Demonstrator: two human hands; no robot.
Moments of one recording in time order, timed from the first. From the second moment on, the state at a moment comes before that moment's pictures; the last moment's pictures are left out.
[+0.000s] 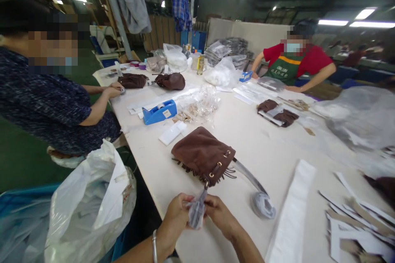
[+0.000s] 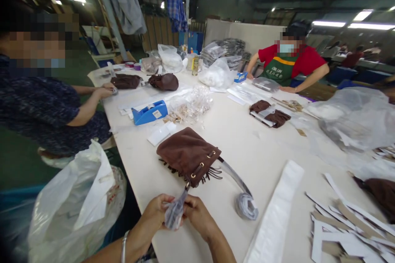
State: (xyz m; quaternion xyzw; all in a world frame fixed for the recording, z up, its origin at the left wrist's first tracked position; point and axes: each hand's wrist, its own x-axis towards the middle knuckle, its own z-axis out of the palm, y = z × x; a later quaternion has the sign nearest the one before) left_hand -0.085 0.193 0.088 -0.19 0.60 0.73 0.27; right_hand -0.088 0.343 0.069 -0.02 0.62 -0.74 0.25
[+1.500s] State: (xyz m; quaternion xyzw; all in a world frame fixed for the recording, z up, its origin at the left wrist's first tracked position) left_hand -0.093 0.181 0.099 -0.16 0.49 0.76 0.40; right_hand -0.069 0.357 0.055 0.07 0.57 -0.80 0.14
